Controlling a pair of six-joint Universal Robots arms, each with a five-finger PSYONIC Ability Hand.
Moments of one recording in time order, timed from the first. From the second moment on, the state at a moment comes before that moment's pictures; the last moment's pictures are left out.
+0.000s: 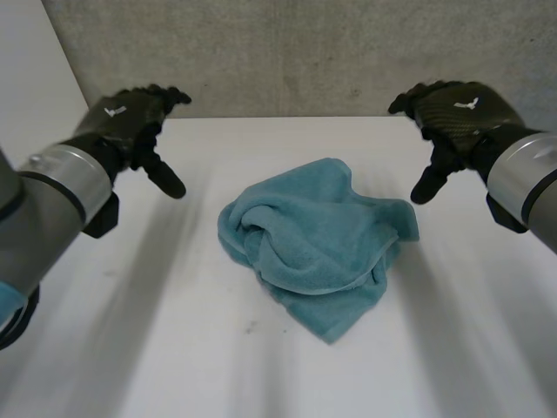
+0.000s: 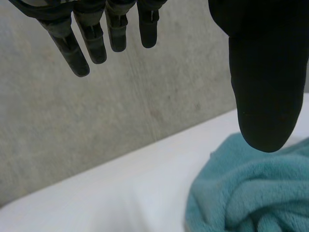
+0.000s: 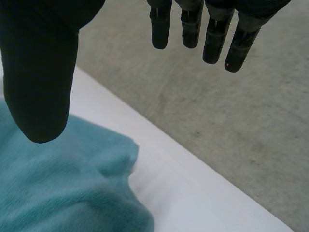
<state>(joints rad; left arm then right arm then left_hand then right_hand) 4.32 -1.74 -1.41 3.05 -1.53 3.15 1.92 -1.44 1.38 0.21 1.41 2.86 0.20 0.21 0.22 0.21 0.05 0.20 0.22 0.21 0.23 0.05</state>
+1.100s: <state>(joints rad) 3.92 -2.18 -1.41 3.27 -1.74 3.15 1.88 -1.04 1.56 -0.06 1.15 2.64 0.39 0.39 0.39 0.39 0.22 0.56 0.65 0.65 0.65 0.45</state>
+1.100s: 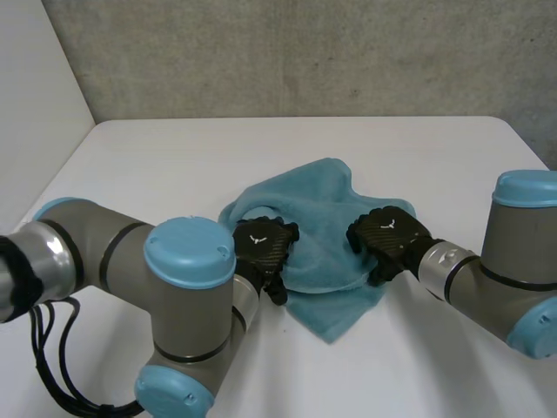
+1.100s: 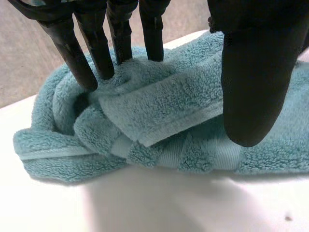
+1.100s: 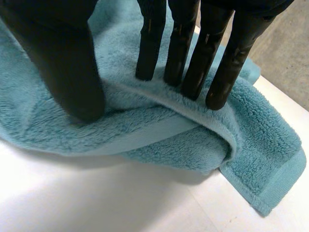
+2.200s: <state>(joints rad) 4.15 -2.03 -1.05 3.52 -1.66 3.23 1.91 -1.23 1.19 -0.22 1.30 3.08 1.07 1.19 1.19 1.19 0.94 0.97 1.17 1.18 1.19 0.98</state>
